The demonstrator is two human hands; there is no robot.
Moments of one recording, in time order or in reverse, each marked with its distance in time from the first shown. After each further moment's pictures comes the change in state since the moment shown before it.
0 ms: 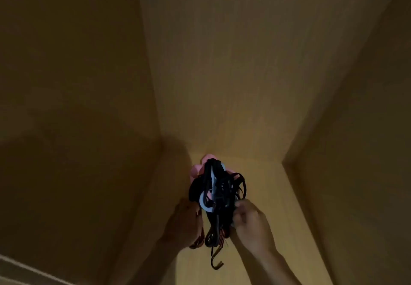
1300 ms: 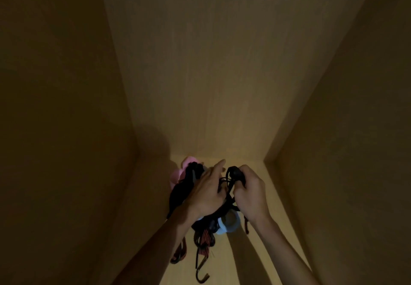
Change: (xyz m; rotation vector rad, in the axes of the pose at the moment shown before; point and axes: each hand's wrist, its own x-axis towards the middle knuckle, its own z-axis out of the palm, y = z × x) left_hand 0.089 0.082 -0.014 -0.261 -0.074 0.315; right_hand 0.062 -0.022 -0.048 0.197 0.253 -0.101
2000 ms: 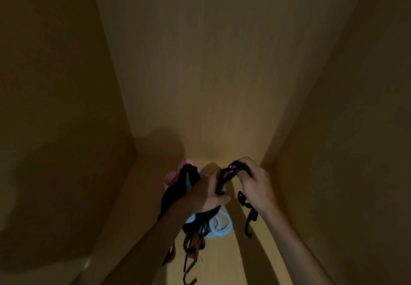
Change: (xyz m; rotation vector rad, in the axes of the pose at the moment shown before) left_hand 0.015 0.016 0.005 -0.256 -0.191 -0.085; right_hand 0.019 -0.003 -0.047 0.200 -0.142 0.023
